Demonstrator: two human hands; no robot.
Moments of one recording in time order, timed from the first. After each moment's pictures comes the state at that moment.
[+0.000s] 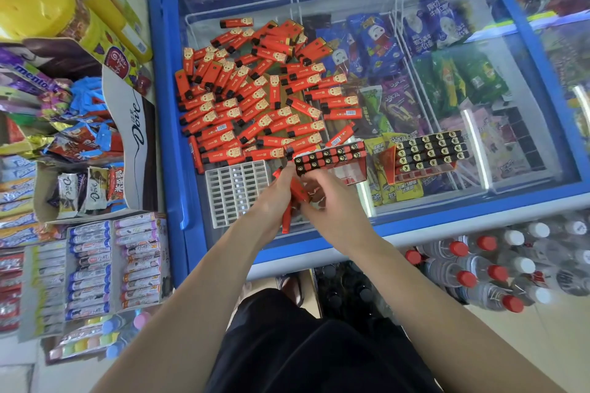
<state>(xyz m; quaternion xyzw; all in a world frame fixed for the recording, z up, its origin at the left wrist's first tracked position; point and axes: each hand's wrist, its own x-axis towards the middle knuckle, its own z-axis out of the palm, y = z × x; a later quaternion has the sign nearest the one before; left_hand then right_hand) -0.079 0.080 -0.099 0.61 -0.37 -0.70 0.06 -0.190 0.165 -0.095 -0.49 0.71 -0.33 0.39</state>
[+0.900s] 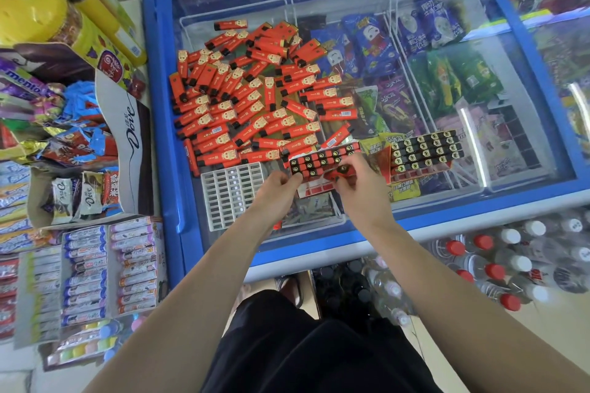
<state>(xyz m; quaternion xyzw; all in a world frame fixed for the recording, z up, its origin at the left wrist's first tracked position) -0.083 0.071 -0.121 0.60 -0.52 -0.60 0.02 -0.237 0.162 -0.111 -0.40 0.80 -0.33 0.29</state>
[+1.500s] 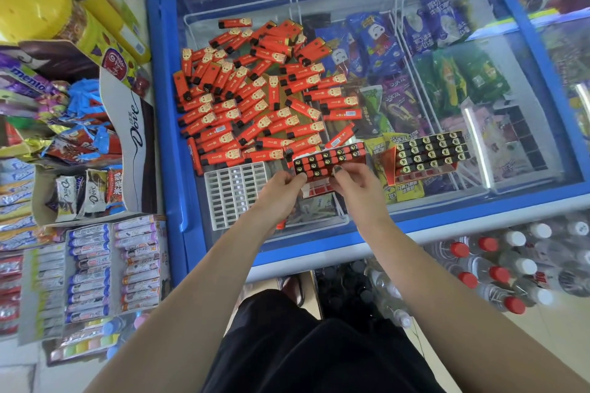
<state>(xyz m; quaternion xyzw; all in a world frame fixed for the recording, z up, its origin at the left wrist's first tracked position) -0.083 0.070 -0.120 0.60 -0.51 -0.61 0.02 -0.222 0.154 -0.118 -0.14 0.74 -0.47 0.45</state>
